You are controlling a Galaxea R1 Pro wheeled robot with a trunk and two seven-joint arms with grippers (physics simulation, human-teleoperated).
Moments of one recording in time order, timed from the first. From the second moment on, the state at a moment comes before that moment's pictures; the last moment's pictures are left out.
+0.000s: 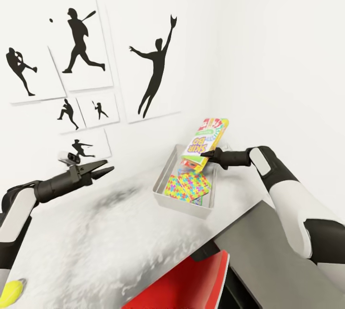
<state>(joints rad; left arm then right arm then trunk) -0.58 0.37 0.11 -1.40 0.99 1.04 -0.89 -1.17 -0.13 0.00 -0.56 -0.57 1.04 0.50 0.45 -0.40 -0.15</state>
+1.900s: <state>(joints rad) -0.58 0.39 0.13 -1.40 0.99 1.04 -0.89 -1.22 -0.09 0.00 -0.54 -0.57 1.04 0.50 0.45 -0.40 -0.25</state>
